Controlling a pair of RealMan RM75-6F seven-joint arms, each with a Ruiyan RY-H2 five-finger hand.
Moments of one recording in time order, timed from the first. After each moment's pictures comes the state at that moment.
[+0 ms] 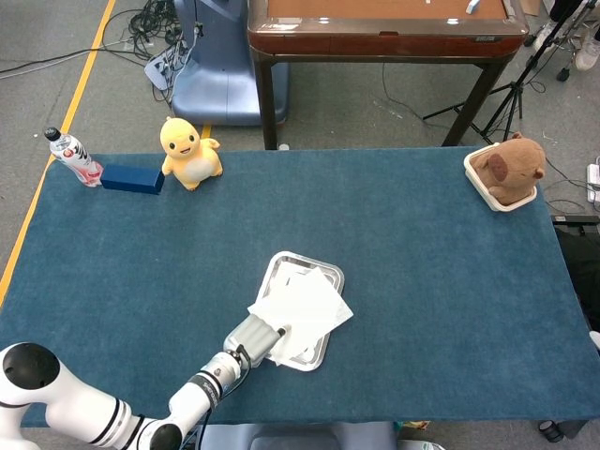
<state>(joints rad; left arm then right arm) -1.10 -1.61 0.05 -1.92 0.55 1.10 0.99 -0.10 -0.83 0.10 -1.65 -1.52 1.71 0.26</state>
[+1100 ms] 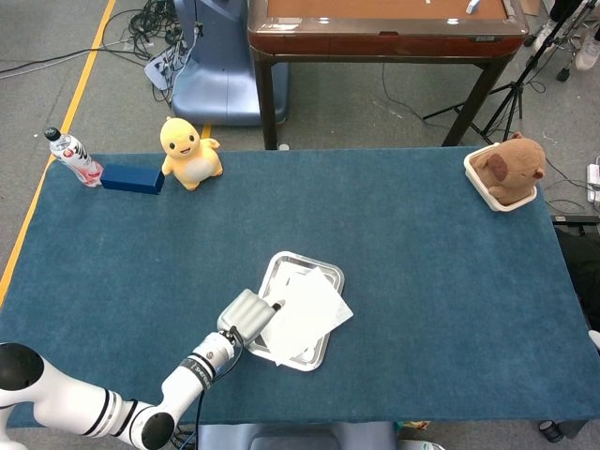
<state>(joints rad) -1.08 -1.55 0.03 -1.87 0.67 1.11 0.97 -0.09 -0.83 0.10 -1.65 -1.51 1.69 0.26</state>
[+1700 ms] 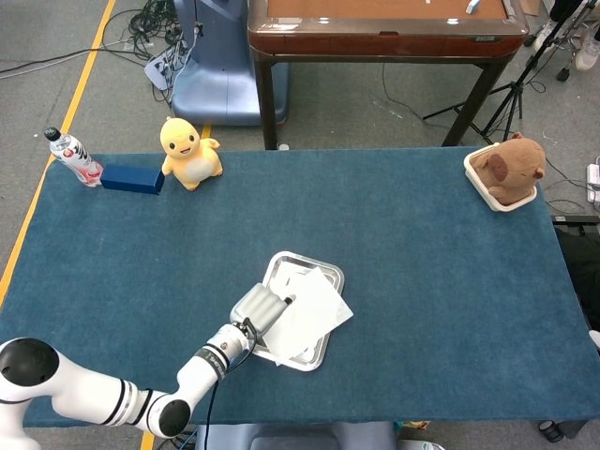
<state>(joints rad) -1.14 -1.60 -0.04 -1.79 0.59 1.05 0.98 -0.09 -0.83 0.10 -1.65 -1.51 1.69 0.27</state>
